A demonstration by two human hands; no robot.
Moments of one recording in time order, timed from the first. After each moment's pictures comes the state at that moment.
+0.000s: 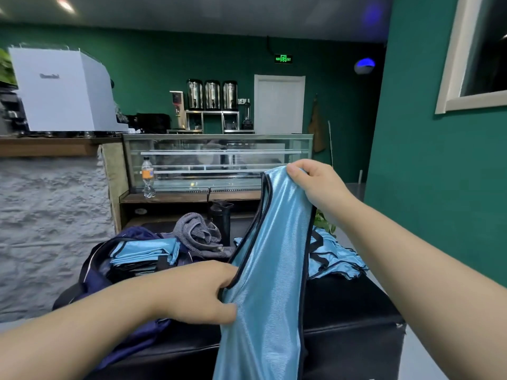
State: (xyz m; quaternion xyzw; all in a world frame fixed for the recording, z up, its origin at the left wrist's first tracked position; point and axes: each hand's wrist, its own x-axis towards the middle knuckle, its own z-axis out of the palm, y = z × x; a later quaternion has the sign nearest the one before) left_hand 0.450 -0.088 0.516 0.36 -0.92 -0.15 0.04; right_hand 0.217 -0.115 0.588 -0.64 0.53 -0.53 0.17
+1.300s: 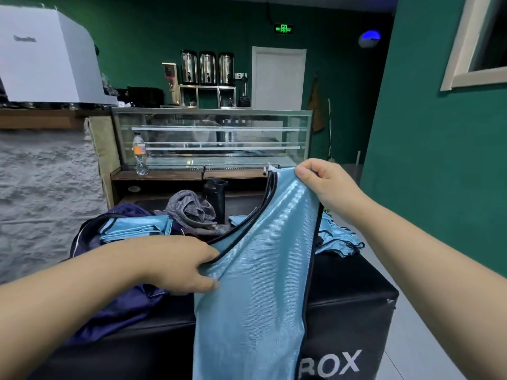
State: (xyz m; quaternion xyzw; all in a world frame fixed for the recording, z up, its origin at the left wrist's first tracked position) left_hand 0.452 -0.107 0.518 0.41 -0.90 0.00 -0.12; right_hand 0.185 -0.113 0.548 -0.68 0.55 -0.47 0.13
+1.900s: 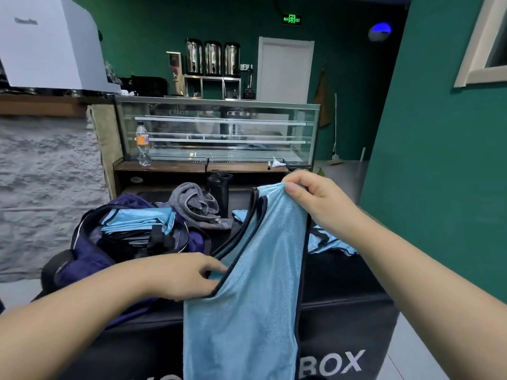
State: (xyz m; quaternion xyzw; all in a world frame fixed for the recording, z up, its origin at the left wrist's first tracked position) left_hand 0.465 -0.129 0.470 0.44 -0.86 -0.25 -0.03; right_hand 0.213 -0.107 0.527 -0.75 0.48 -0.44 0.16
